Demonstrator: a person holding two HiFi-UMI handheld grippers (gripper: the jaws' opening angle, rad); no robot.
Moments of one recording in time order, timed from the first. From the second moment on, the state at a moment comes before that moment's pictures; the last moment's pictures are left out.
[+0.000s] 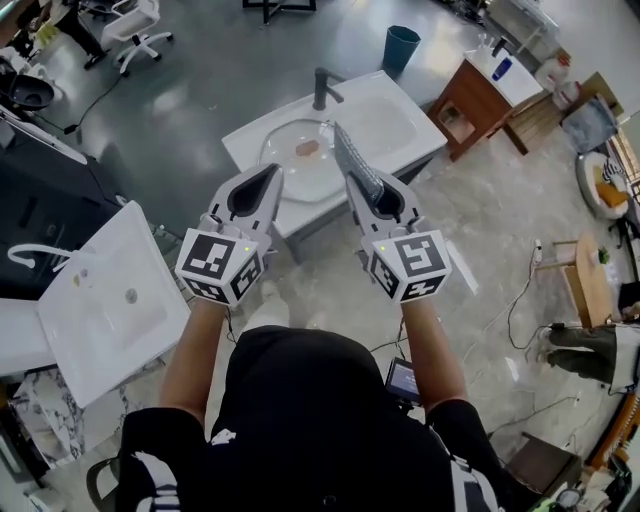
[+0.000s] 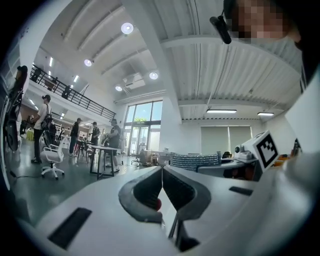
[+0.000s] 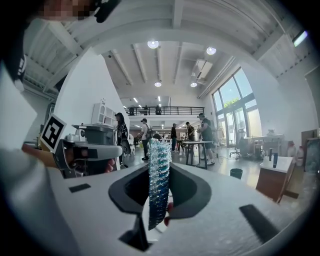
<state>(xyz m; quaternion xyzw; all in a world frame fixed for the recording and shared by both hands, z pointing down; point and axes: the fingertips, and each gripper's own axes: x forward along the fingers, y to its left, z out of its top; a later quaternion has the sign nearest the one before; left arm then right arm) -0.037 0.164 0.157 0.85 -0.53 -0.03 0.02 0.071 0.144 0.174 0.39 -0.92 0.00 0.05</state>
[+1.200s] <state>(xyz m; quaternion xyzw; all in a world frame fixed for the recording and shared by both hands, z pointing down) -0.140 -0.050 0.186 0.89 -0.45 -0.04 0.09 -0.028 -0.055 0.203 0.46 -0.88 0.04 0.08</state>
